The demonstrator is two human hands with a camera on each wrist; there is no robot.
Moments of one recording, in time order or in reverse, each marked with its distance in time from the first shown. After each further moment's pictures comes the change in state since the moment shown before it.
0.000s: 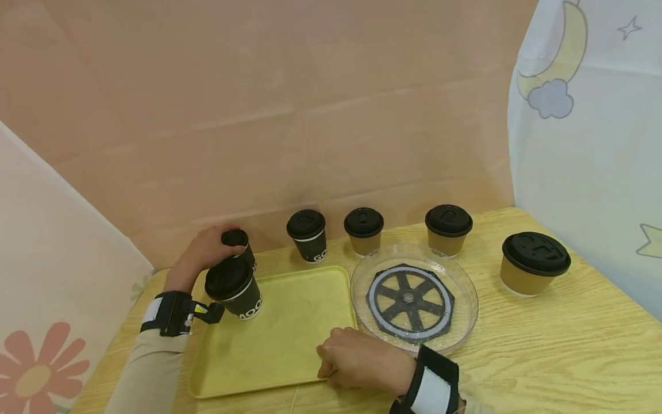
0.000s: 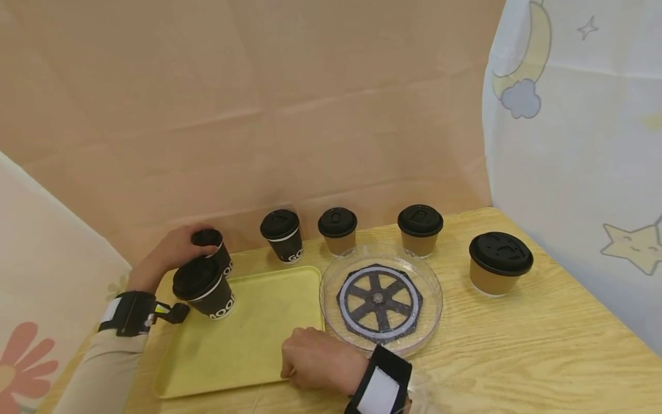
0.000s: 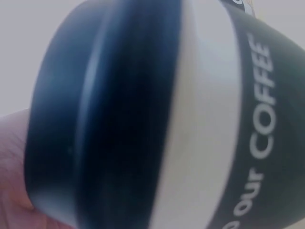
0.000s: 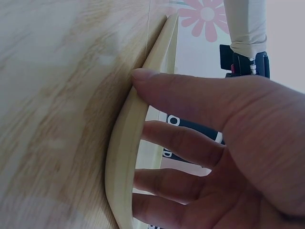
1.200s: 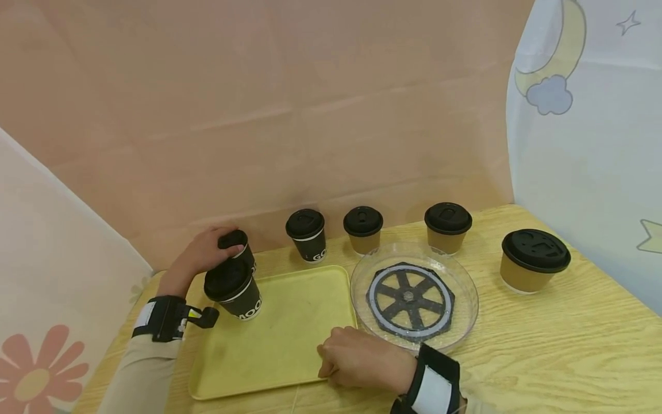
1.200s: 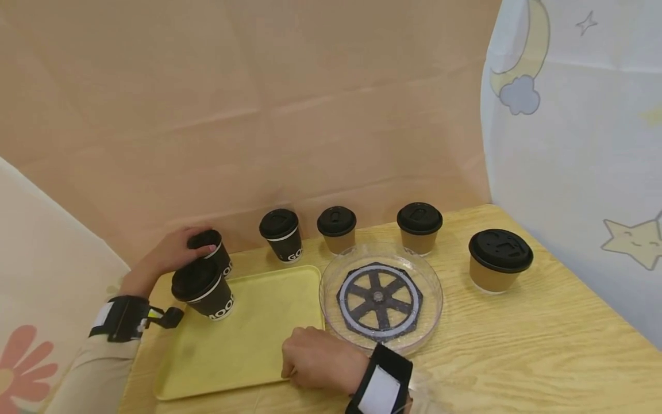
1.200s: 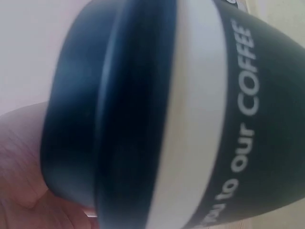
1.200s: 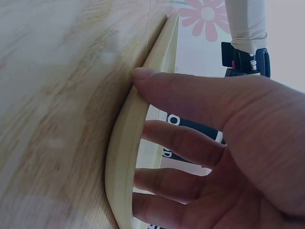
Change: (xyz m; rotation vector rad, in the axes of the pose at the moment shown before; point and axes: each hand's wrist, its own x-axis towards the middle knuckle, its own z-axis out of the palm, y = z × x) left_hand -0.005 -0.005 0.002 0.039 -0.023 0.040; right_hand 0.001 0.001 0.001 0.025 -0.006 0.034
